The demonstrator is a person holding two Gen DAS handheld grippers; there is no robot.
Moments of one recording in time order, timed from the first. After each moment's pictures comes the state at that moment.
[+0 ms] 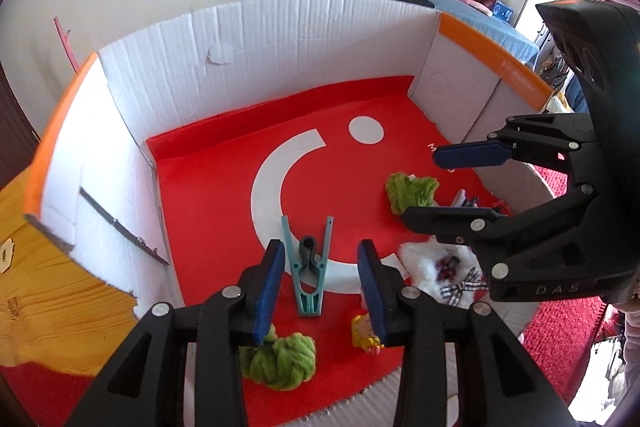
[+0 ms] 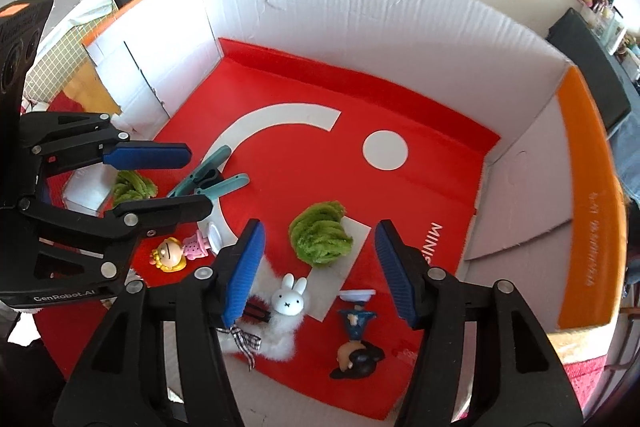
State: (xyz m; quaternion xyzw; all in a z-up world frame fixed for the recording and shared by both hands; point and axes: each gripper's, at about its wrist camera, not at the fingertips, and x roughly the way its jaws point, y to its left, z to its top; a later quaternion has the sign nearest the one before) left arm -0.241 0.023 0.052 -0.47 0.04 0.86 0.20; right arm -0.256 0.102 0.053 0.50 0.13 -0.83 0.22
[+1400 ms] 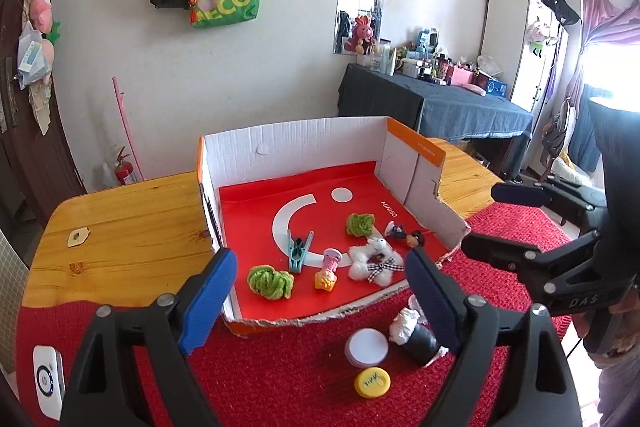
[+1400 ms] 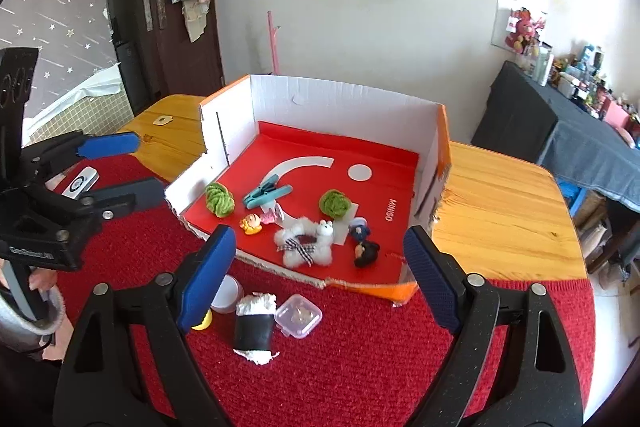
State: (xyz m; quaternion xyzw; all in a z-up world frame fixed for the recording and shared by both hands) left arm -0.097 0.001 0.136 -0.31 0.02 0.94 0.16; right arm -0.103 0.169 0.127 0.33 0.08 -0.92 0.18
